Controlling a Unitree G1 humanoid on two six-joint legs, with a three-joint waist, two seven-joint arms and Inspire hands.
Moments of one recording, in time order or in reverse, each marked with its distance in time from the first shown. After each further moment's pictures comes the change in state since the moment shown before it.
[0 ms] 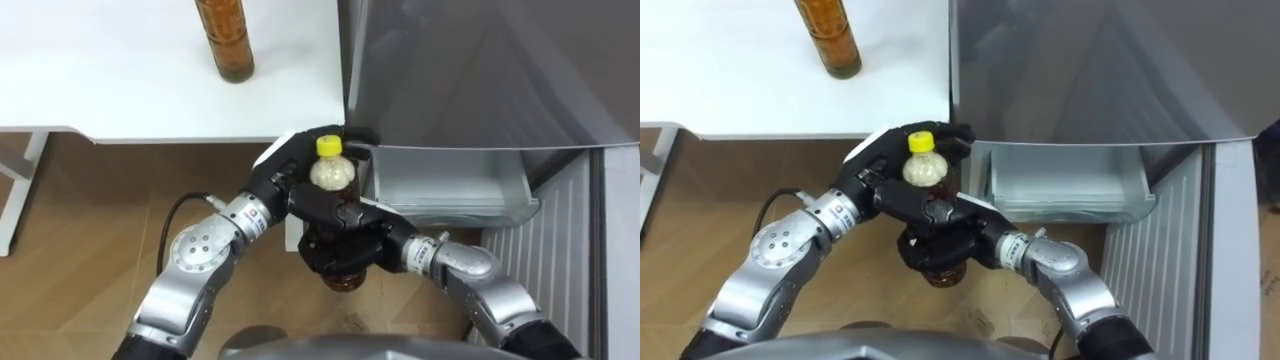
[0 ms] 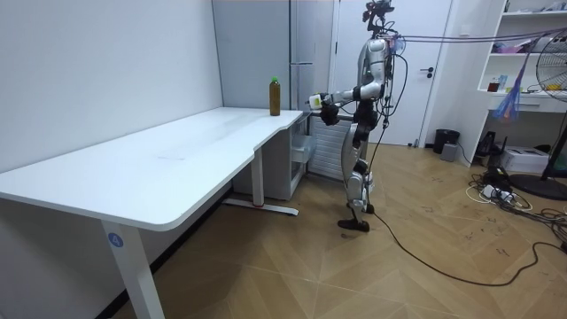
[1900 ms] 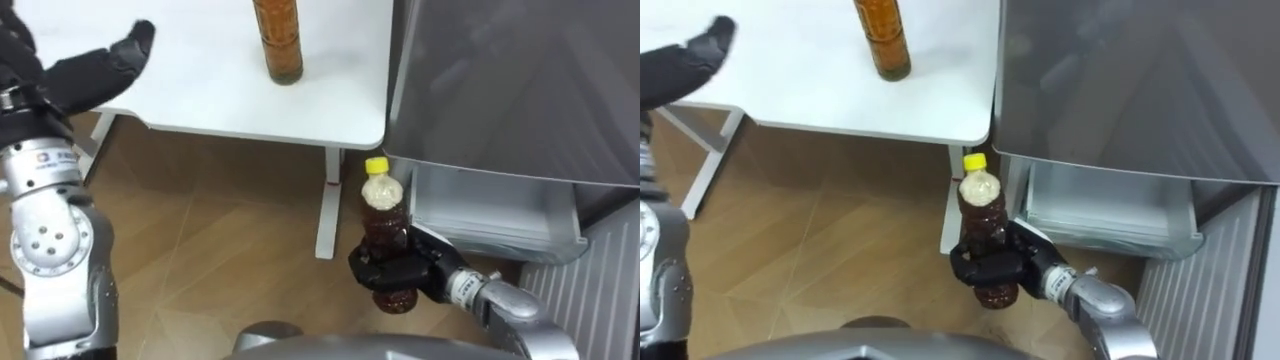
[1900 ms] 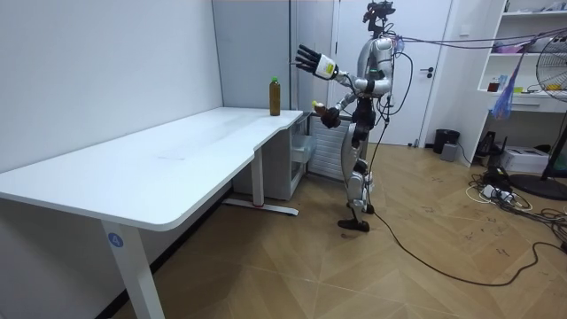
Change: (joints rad) left arm 0.067 -0.016 0.567 -0.230 0.022 -0.296 0.634; right arm 0.185 -0.026 -0.204 0.000 -0.077 -0.028 -0.040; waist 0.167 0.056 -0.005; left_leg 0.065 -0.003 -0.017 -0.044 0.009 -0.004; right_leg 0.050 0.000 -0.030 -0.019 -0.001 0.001
